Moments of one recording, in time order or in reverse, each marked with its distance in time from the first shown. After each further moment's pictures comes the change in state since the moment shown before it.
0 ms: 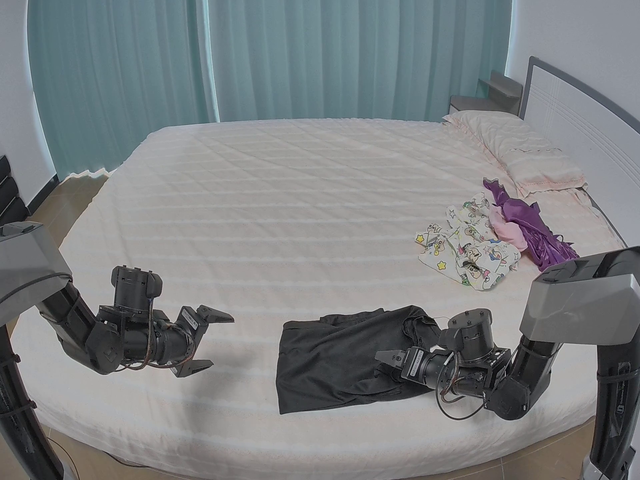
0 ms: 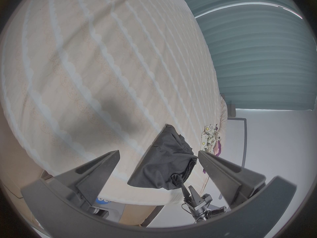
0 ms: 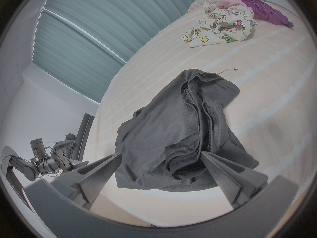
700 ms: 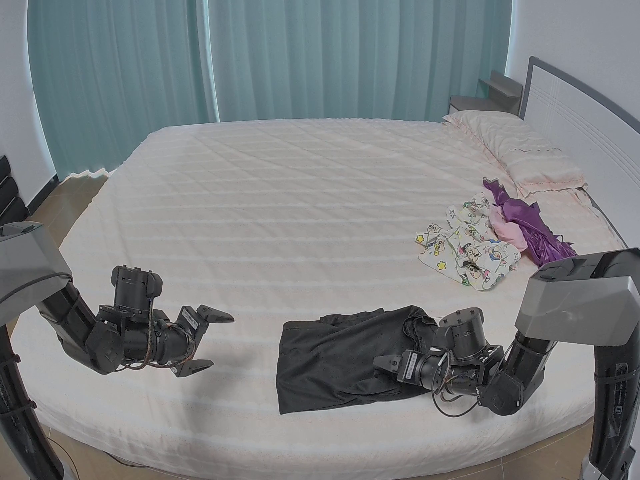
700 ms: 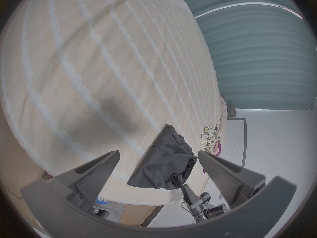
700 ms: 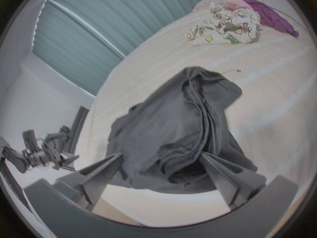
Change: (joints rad) left arm 0.000 0.000 -0.001 0.000 0.000 0.000; right arm 0.004 0.013 -0.060 0.107 -0.015 -0.071
